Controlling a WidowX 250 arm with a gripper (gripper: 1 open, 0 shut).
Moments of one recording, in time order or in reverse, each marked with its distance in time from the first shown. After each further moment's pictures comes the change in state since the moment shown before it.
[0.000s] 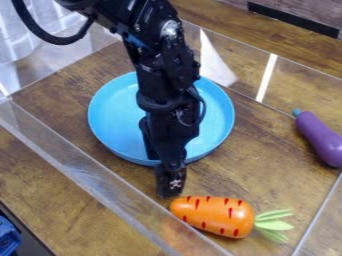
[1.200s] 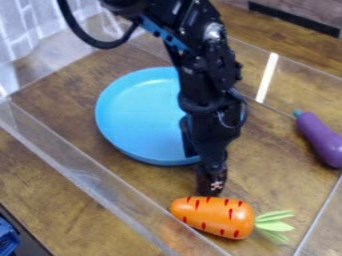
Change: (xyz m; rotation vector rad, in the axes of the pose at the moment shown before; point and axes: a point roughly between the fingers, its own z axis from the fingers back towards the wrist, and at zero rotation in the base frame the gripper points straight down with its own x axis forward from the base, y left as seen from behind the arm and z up) arm 0.046 -0.020 -0.006 -0.011 -0.062 -0.093
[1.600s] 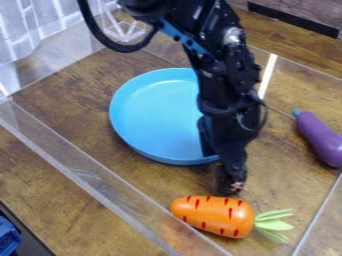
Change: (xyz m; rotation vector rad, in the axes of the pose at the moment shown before) arm 0.017 -0.014 -0.005 -0.014 -0.009 -0.011
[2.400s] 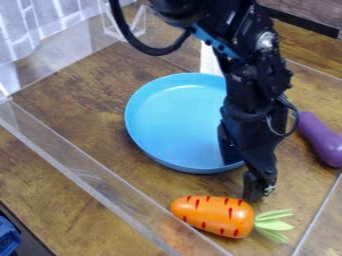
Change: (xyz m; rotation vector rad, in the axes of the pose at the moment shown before) arm 0.018 -0.003 -0.002 -0.003 0.009 0.140
